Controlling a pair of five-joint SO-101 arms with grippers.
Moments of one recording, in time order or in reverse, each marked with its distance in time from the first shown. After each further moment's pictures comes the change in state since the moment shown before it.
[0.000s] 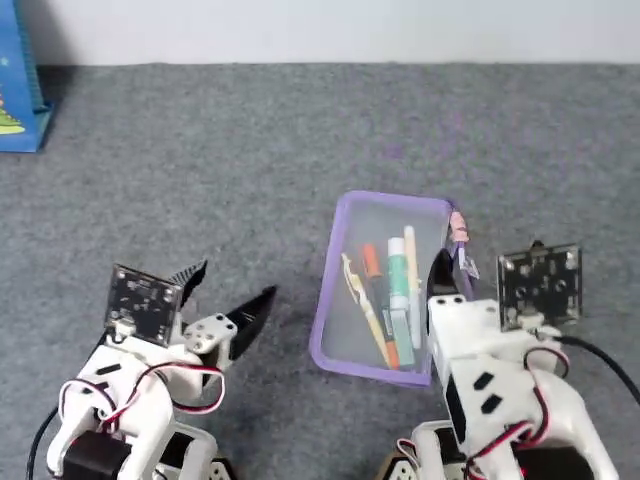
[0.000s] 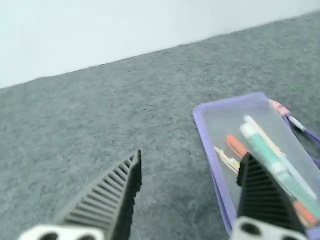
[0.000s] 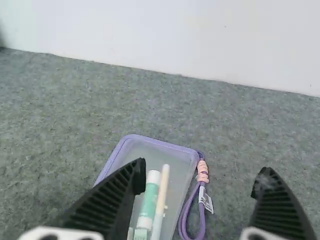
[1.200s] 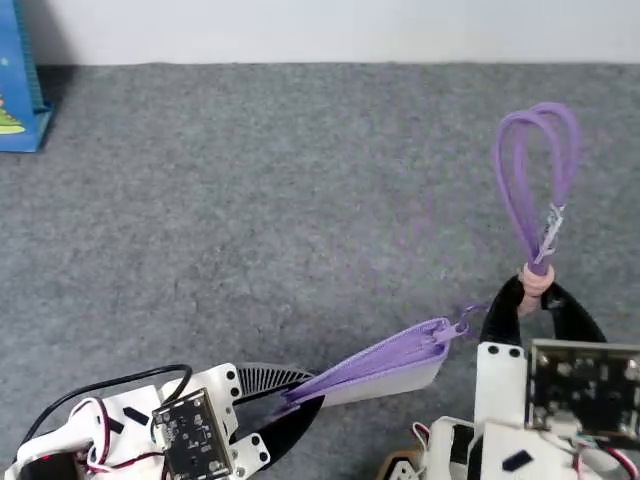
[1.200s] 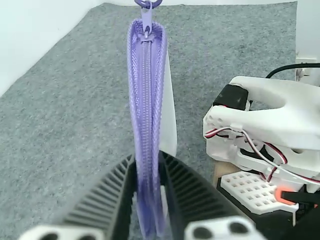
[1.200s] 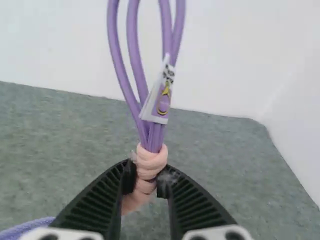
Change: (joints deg) left arm 49.2 -0.1 -13.9 16.4 -6.5; right arm 21.1 4.7 -28.6 14.6 11.2
